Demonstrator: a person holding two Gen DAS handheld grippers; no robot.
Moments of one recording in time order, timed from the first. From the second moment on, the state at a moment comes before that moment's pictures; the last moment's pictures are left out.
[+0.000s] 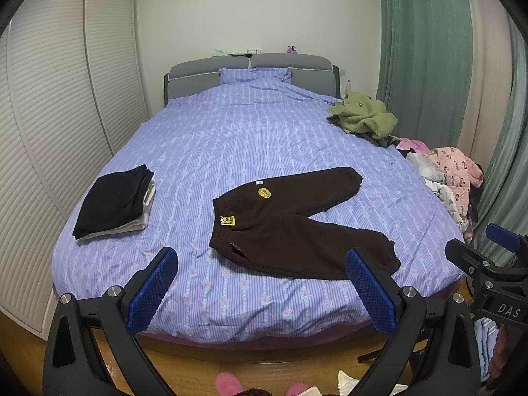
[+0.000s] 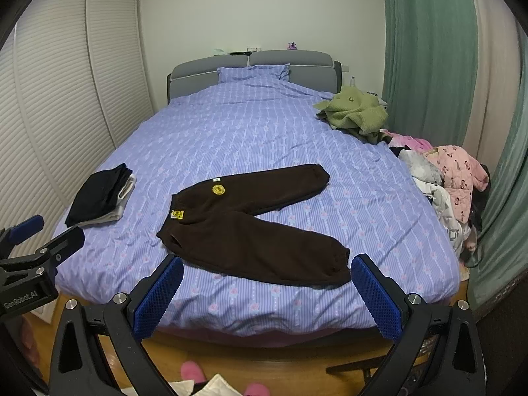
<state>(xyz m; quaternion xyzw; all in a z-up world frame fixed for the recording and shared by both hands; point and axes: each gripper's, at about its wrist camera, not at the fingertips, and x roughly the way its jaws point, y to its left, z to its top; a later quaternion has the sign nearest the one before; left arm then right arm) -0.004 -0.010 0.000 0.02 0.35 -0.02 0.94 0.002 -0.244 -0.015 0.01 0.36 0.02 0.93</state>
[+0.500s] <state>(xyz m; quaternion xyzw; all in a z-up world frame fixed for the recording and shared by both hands) -0.005 -0.010 -0.001 0.02 0.35 -0.02 0.94 0.003 -0.245 -0.011 0.01 0.36 0.02 0.93</state>
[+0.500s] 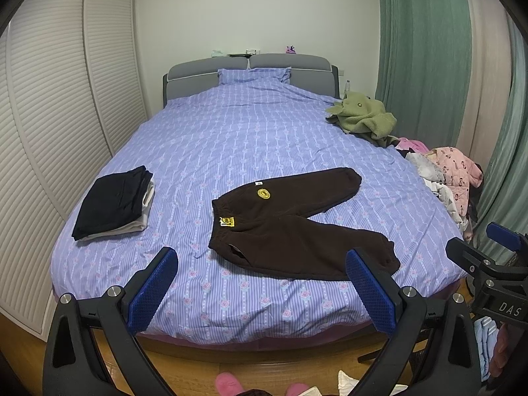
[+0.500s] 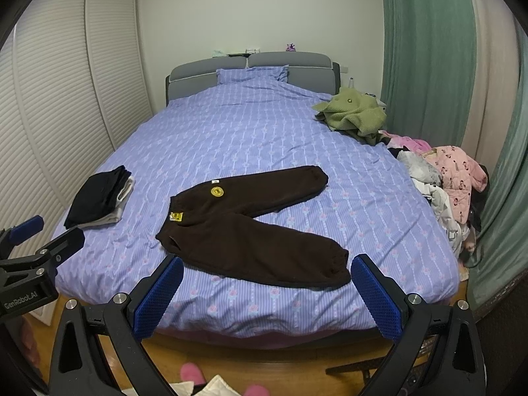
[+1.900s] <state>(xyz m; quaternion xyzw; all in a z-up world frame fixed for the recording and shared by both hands) 0.021 -0.020 -0.012 0.02 0.37 -0.03 0.93 0.017 -0.248 -0.026 0.02 0.37 0.02 0.93</state>
